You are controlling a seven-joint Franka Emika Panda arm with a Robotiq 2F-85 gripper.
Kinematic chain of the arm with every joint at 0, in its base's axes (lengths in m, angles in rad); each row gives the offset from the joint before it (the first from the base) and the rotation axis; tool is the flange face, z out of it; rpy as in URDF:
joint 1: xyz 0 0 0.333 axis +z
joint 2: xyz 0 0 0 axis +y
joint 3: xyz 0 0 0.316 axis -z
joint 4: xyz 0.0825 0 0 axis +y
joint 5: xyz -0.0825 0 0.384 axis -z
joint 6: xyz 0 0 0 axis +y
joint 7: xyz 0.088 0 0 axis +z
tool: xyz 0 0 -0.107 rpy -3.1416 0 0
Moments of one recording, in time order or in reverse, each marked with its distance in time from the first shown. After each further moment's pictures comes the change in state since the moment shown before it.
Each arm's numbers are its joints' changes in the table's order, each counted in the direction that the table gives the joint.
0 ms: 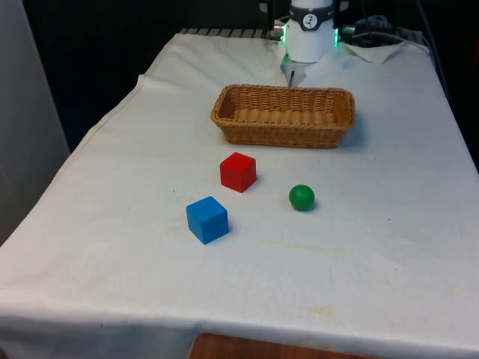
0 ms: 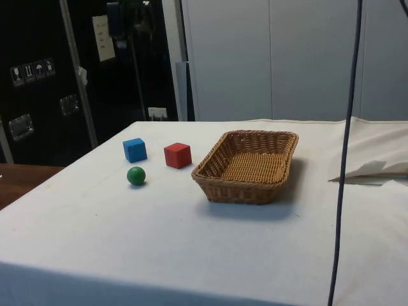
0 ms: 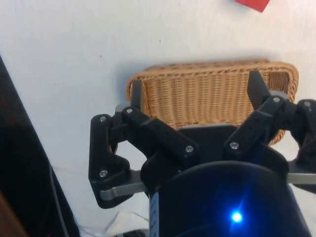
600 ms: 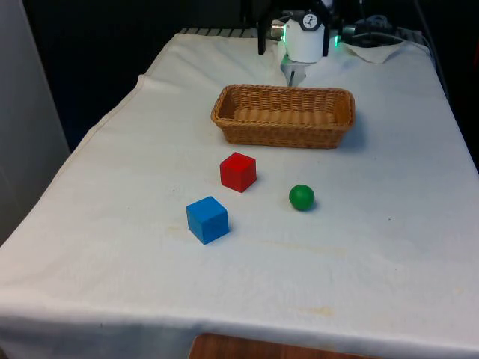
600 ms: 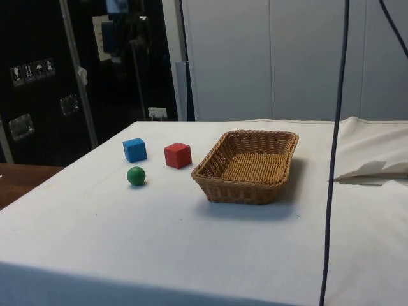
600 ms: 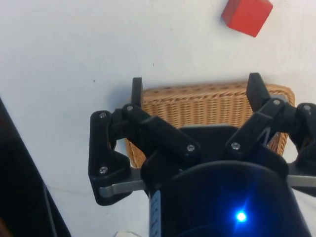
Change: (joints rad) arm -0.010 0.079 0.009 -0.028 0.000 -0.070 -0.047
